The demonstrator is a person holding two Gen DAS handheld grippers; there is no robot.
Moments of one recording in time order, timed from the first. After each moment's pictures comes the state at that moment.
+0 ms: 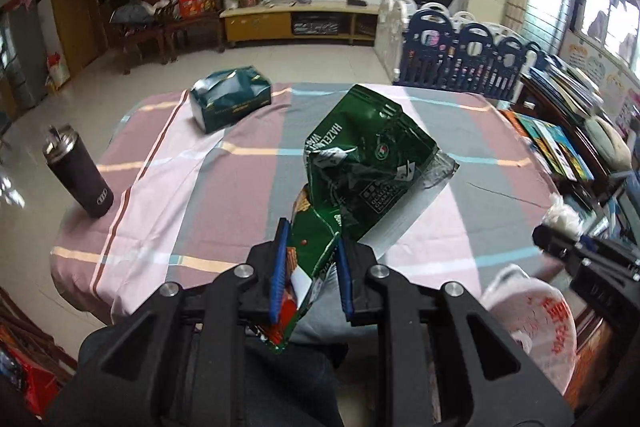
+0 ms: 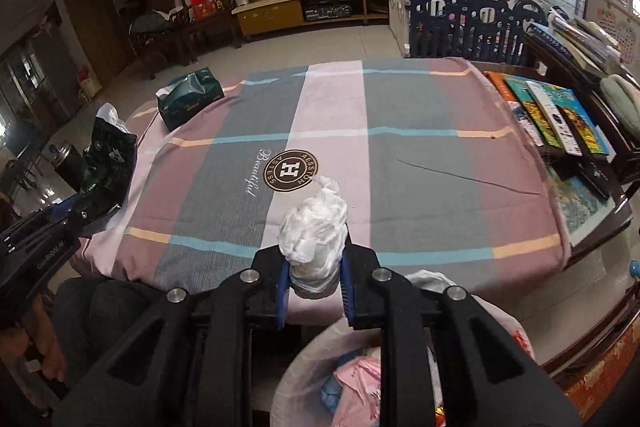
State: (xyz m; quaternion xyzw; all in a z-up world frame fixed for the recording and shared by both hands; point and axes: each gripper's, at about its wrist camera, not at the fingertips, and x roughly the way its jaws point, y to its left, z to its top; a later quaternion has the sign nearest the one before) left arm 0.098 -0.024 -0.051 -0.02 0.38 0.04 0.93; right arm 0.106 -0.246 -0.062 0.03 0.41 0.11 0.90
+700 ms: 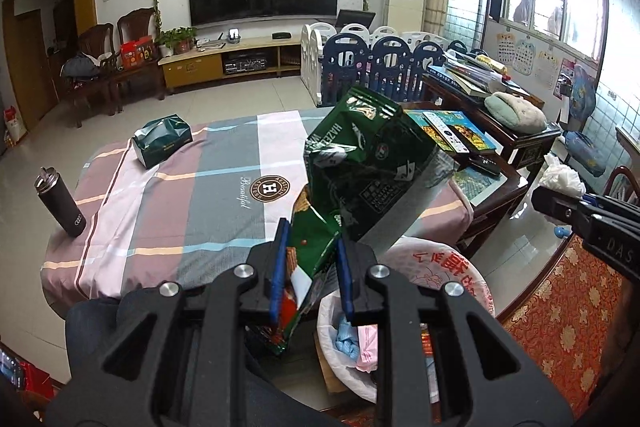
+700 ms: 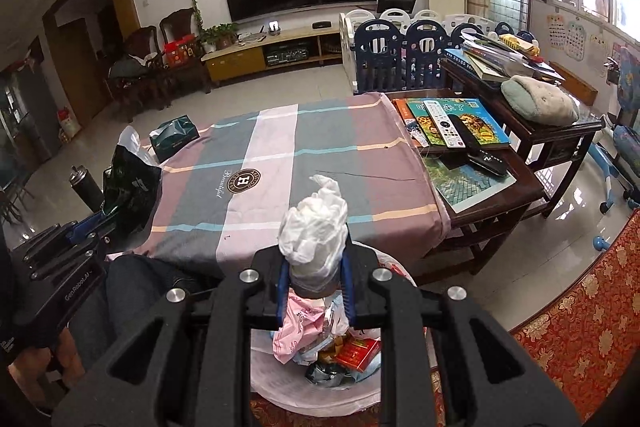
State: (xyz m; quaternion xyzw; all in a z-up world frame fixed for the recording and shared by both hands) left arm -0.041 -0.150 0.017 0.02 0.32 -0.07 0.94; right arm -0.037 -0.343 0.013 0.05 0.35 0.05 0.93
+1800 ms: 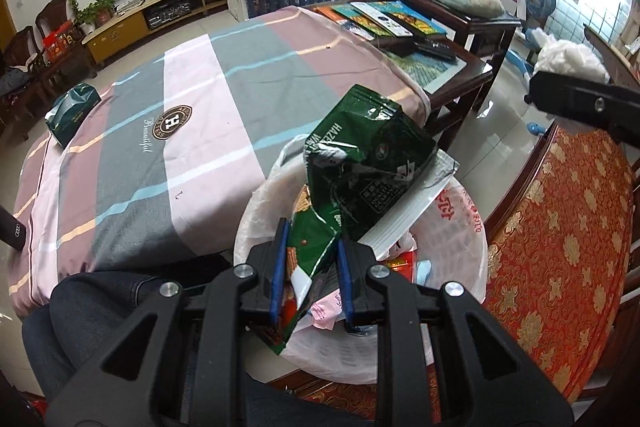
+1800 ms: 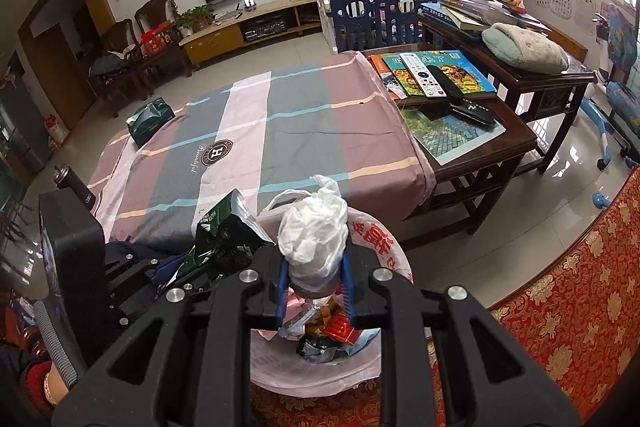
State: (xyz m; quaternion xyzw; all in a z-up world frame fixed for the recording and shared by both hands) left arm -0.001 -0.237 -0.089 0.11 0.45 -0.17 0.87; right arm -0.040 -0.380 -0.024 0.09 0.41 0.03 0.91
